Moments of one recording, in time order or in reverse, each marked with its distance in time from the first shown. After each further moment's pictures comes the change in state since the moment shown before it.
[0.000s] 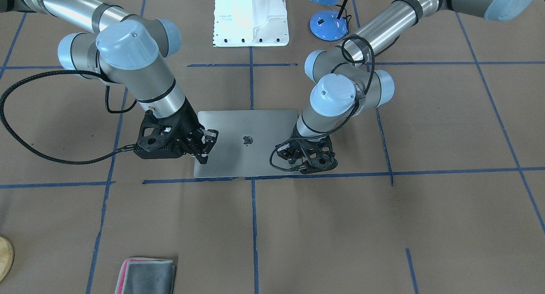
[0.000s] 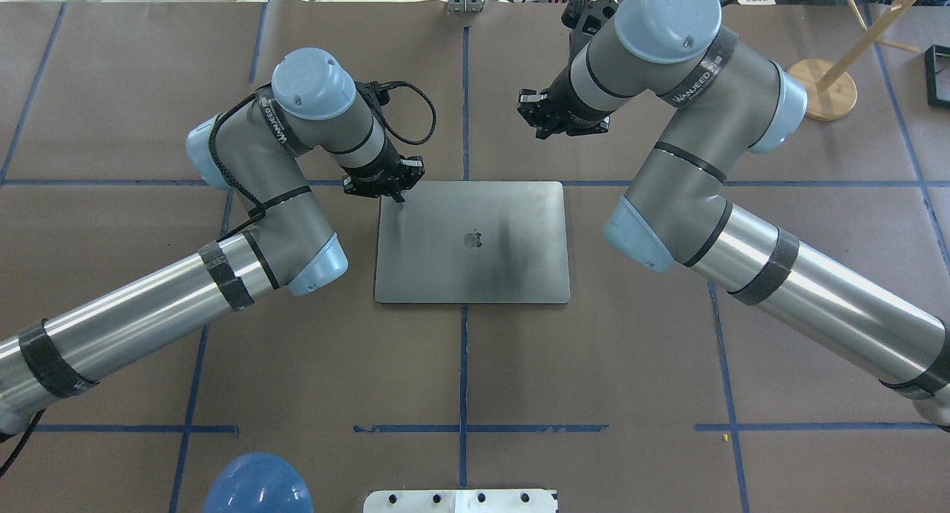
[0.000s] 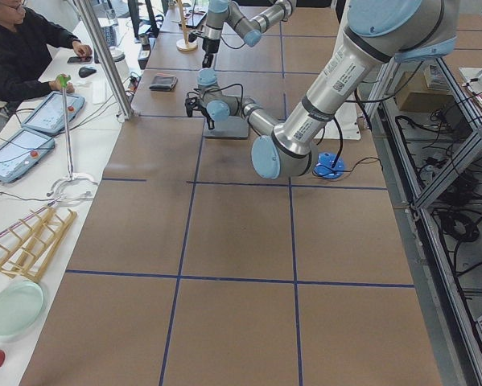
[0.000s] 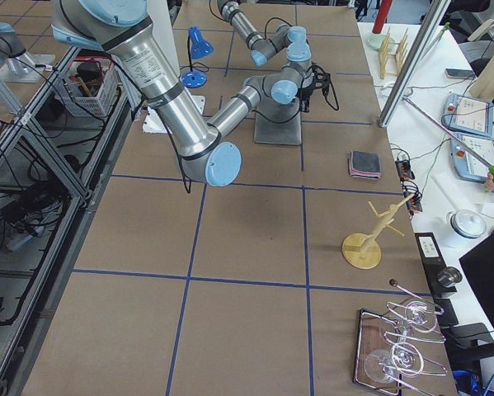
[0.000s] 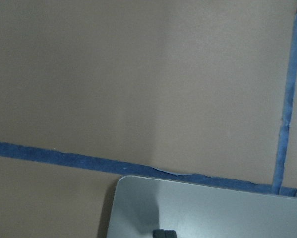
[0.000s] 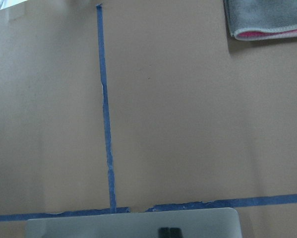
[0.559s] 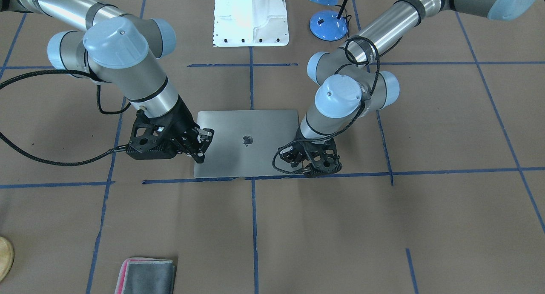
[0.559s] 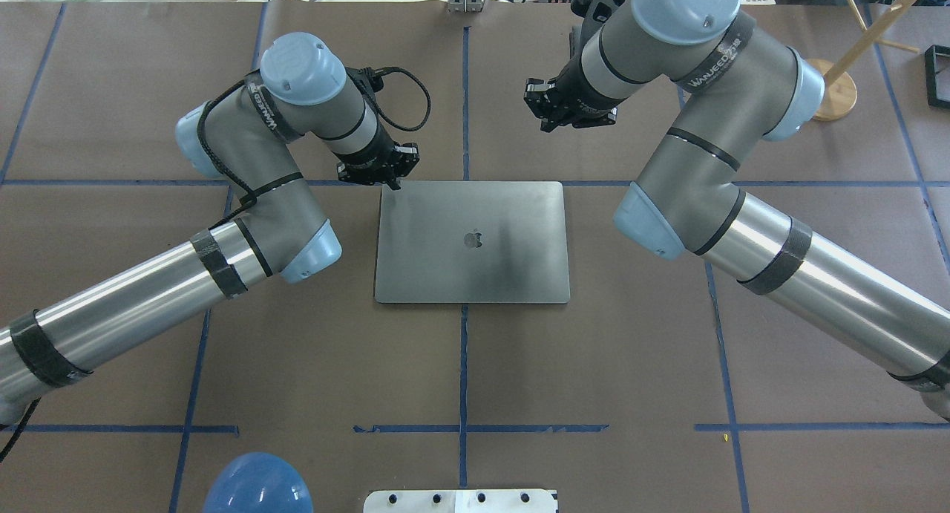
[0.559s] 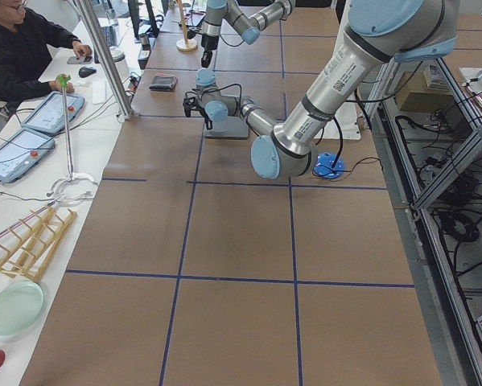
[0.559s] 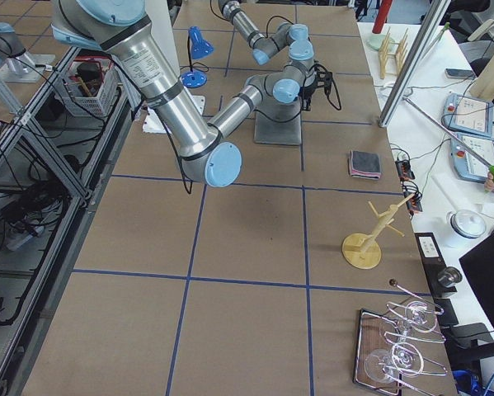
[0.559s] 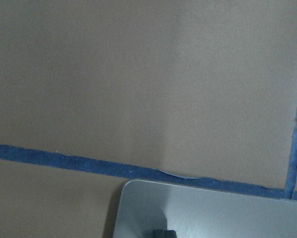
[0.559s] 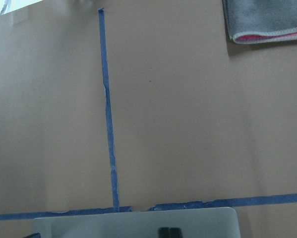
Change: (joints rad) left arm -0.043 0.002 -0.017 -0.003 -0.020 0.020; right arm 0.034 -0.008 0.017 -0.002 0.062 -0.002
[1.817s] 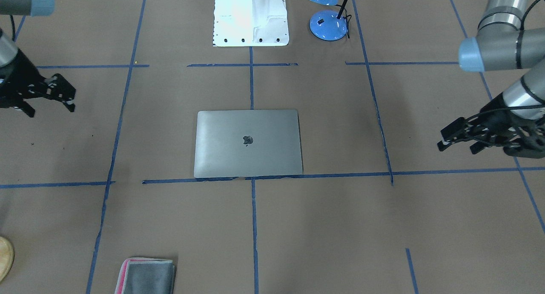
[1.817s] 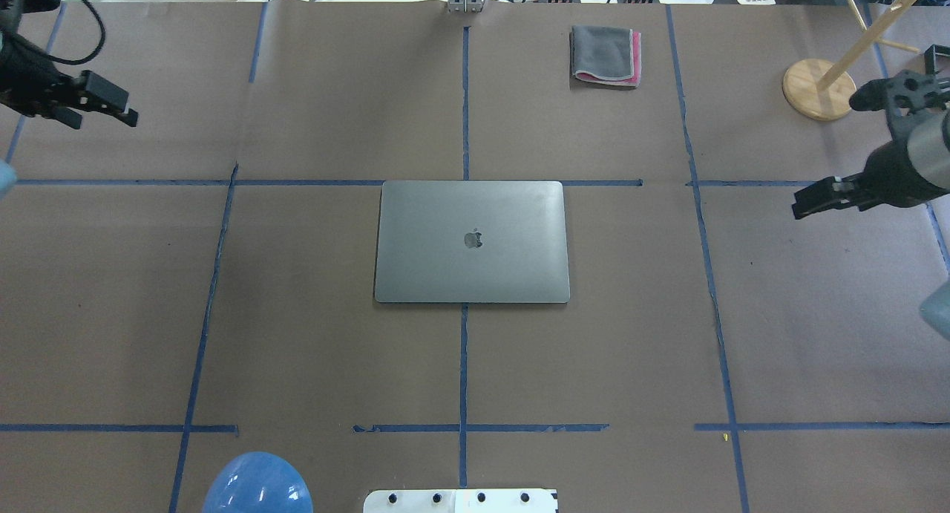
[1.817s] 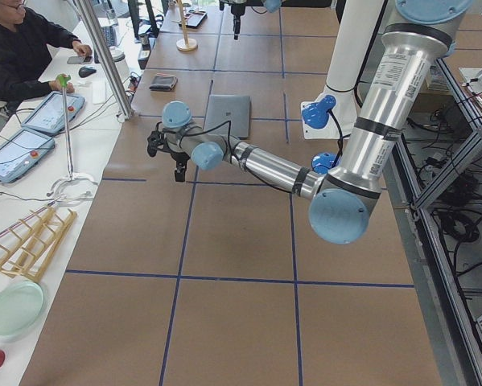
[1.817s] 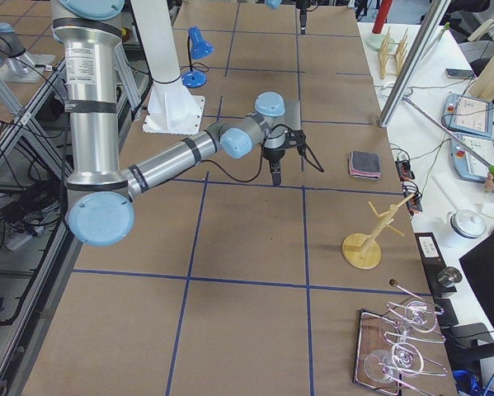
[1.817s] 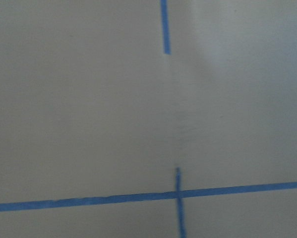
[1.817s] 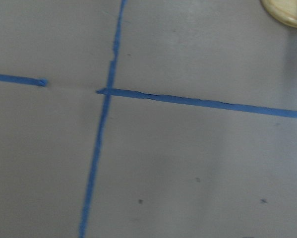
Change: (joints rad) left arm -0.485 0.564 -0.349 0.066 -0.268 0.725; right arm 0.242 -0.741 0.443 -0.125 0.103 -0.675
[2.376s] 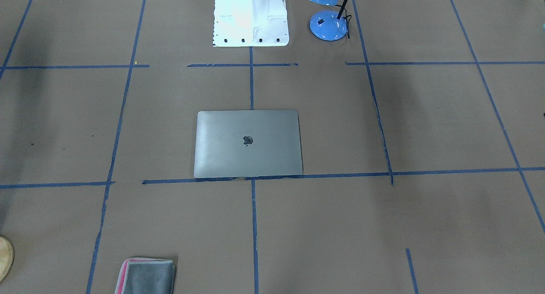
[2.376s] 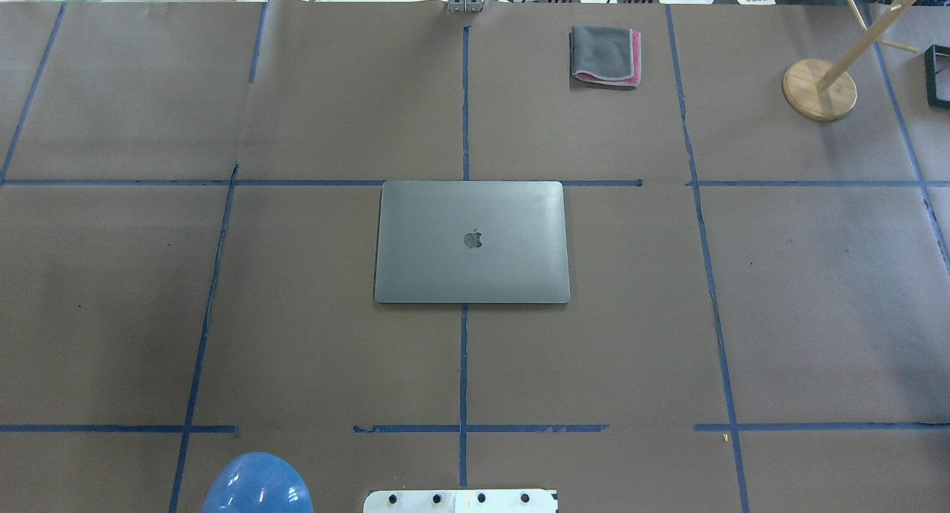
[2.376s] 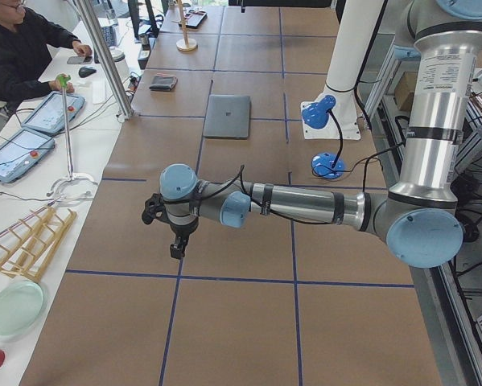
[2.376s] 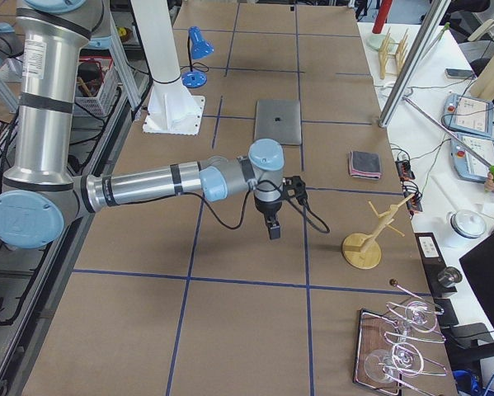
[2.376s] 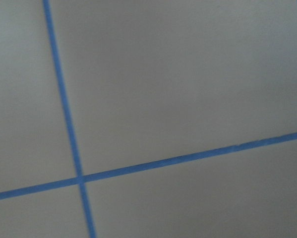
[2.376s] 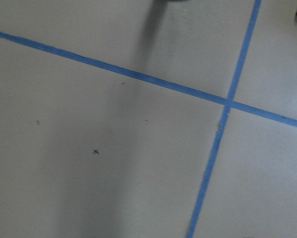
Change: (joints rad) left arm -0.295 0.165 0.037 0.266 0.000 0.671; right arm 0.401 -0.119 -0.204 -0.015 0.155 -0.656
